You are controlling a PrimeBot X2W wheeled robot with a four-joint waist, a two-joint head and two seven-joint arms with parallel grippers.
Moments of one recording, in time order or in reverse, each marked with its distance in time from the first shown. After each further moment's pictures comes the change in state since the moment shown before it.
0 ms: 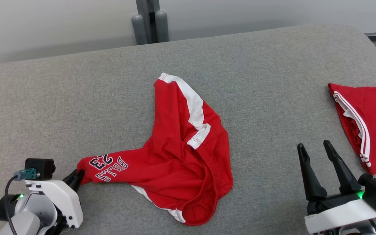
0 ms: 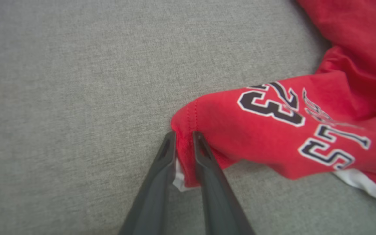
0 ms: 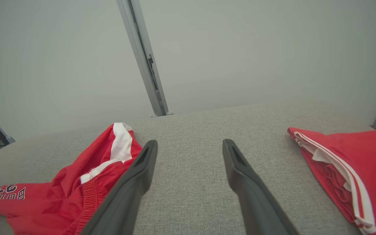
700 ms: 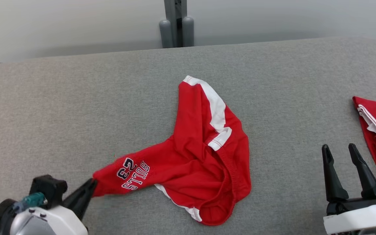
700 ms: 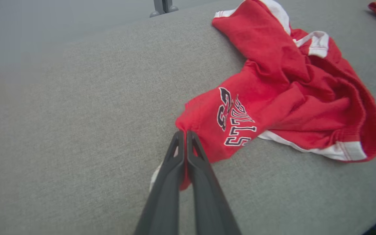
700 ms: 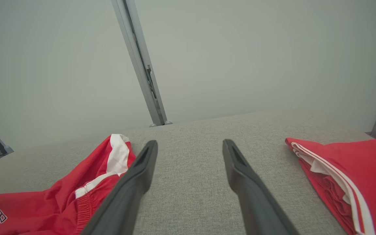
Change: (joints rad) left arm 0.216 0.221 -0.002 -0.588 0.078 0.152 0.074; right arm 0.024 0.000 -0.090 0.007 0.013 0.000 -0.031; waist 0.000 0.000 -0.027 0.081
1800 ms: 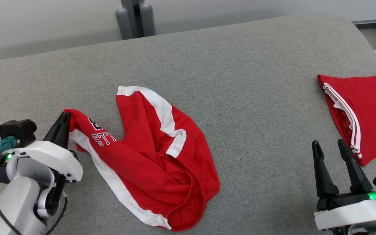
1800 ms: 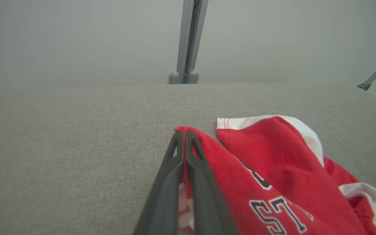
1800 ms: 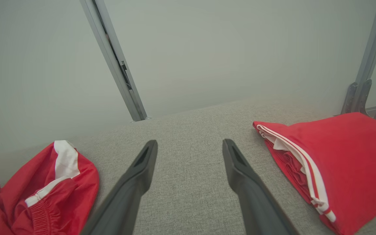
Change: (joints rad) left arm -0.297 -0.236 0.099 0.410 -0.054 -0.016 -0.229; right arm -0.027 0.000 0.039 0.020 0.032 0.000 -0.019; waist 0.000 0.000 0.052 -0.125
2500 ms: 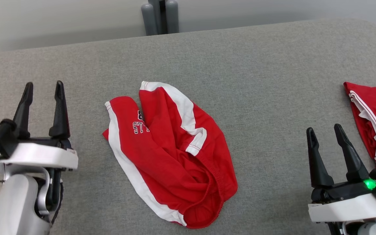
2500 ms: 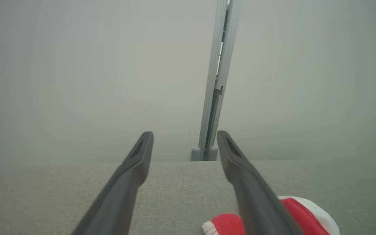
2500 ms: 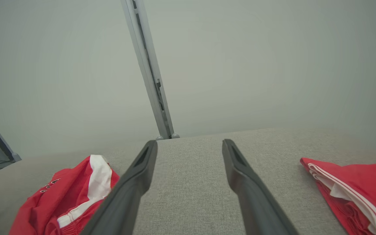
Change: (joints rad) left arm 0.011 -0.136 0.210 -0.043 0.214 -0.067 -0.256; right arm -0.048 0.001 0.037 -0.030 -0.052 0.000 -0.055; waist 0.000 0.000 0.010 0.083
